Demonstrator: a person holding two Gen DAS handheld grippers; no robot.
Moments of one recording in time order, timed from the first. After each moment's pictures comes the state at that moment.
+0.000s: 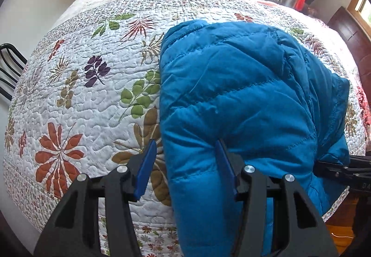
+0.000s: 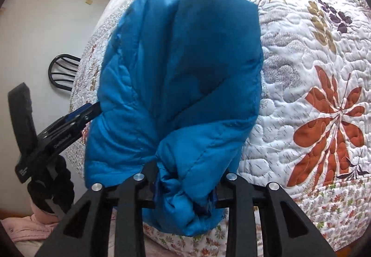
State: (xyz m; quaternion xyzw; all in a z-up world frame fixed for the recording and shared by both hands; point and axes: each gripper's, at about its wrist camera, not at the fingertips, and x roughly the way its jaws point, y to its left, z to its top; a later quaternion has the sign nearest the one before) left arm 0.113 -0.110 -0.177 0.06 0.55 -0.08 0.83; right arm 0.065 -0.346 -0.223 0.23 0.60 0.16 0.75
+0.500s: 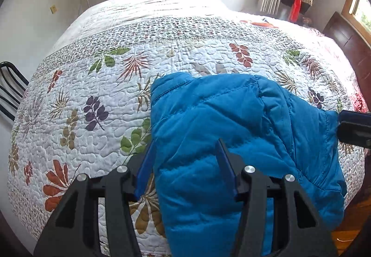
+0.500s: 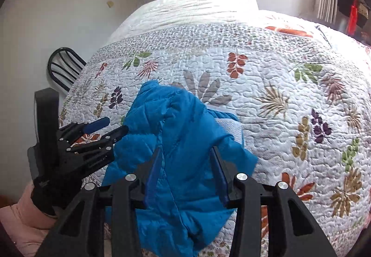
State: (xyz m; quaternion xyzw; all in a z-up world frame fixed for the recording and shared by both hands) left arm 0.152 -0.135 -0.146 0.07 0.50 -0.10 0.86; right arm 0.135 -0.319 -0.133 0.10 0.53 0.14 0.83
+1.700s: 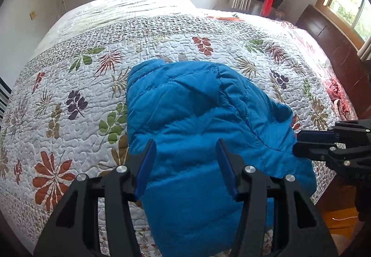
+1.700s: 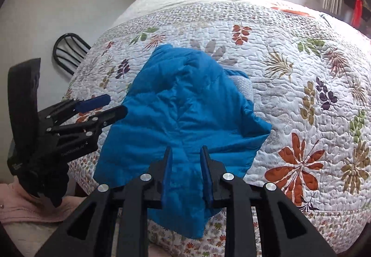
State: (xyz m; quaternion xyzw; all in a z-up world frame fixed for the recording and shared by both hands) left arm 0.090 -0.140 -0.127 0.06 0.50 -0.18 0.85; right arm 0.058 -0.314 -0.143 0.08 0.55 0.17 0.81
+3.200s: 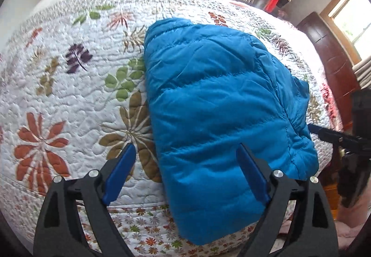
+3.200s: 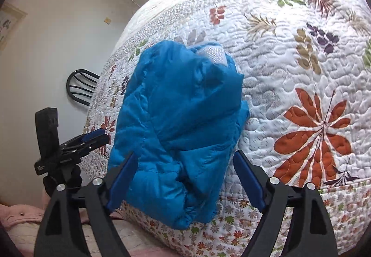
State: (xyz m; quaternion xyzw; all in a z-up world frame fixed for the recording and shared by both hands) left arm 0.098 -0.069 -0.175 -0.03 0.57 -0.20 0.80; right arm 0.041 -0.396 -0.214 0.28 0.53 0.18 0.78
